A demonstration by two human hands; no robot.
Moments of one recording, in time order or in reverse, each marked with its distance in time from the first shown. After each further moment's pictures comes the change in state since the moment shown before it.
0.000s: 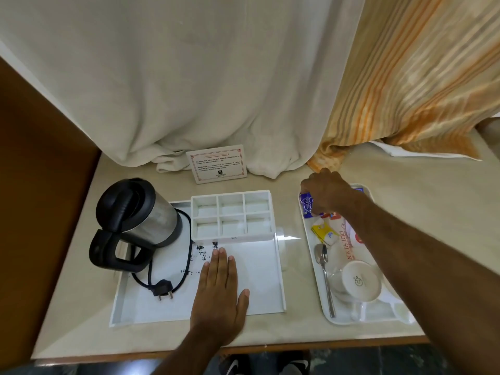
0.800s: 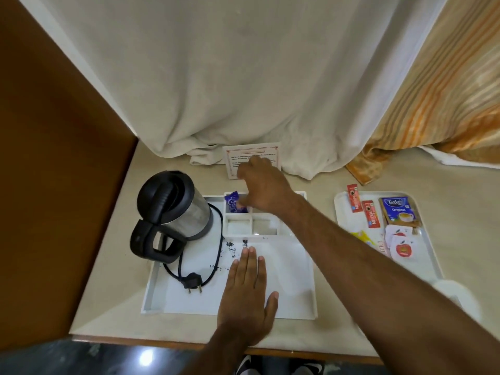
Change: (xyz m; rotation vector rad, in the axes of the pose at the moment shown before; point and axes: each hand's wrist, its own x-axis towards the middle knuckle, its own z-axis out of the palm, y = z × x) left_hand 0.001 -0.001 -0.002 -0.052 0.029 -0.005; right_hand 0.037 -0.175 -0.079 0.471 0.385 -0.239
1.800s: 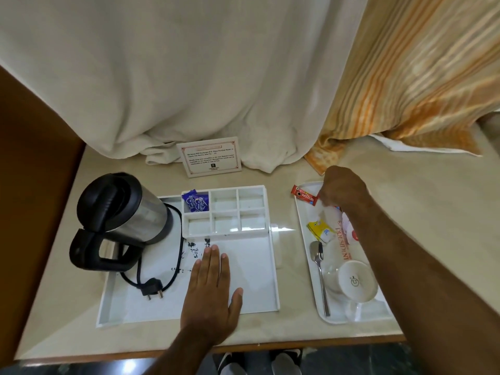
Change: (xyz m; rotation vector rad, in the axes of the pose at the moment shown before) left_hand 0.000 -0.001 0.002 0.016 -0.019 0.009; right_hand -0.102 0.186 -0.027 -0.058 -0.106 0.798
